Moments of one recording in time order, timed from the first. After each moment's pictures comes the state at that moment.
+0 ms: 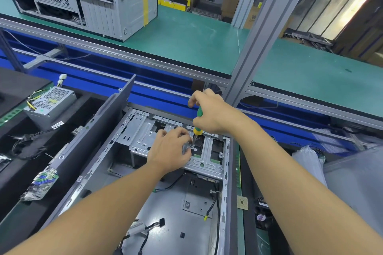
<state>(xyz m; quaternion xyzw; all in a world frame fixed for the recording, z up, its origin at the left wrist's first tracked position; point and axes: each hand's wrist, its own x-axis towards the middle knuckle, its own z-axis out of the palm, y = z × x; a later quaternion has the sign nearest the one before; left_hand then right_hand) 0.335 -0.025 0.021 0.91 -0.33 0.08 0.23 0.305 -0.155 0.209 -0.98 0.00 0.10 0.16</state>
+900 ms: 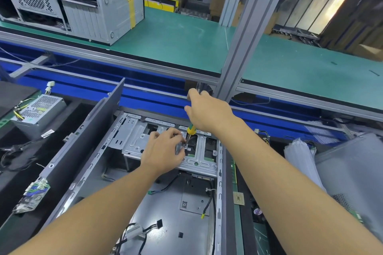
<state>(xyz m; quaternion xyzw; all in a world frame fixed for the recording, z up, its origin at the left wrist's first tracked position) 0.335 -0.025 0.017 0.91 -0.32 0.09 0.24 0.299 -0.152 0.204 -1.00 0.07 0.03 0.01</state>
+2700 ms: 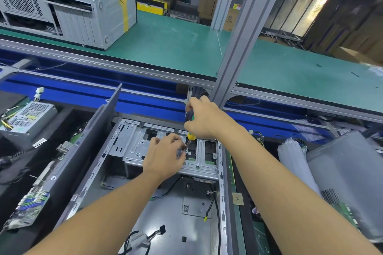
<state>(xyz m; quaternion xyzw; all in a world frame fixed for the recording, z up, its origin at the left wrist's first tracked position) 0.335 -0.026 0.020 0.91 -0.32 0.08 0.25 0.299 -0.148 0.204 -0.98 0.10 0.06 0.14</state>
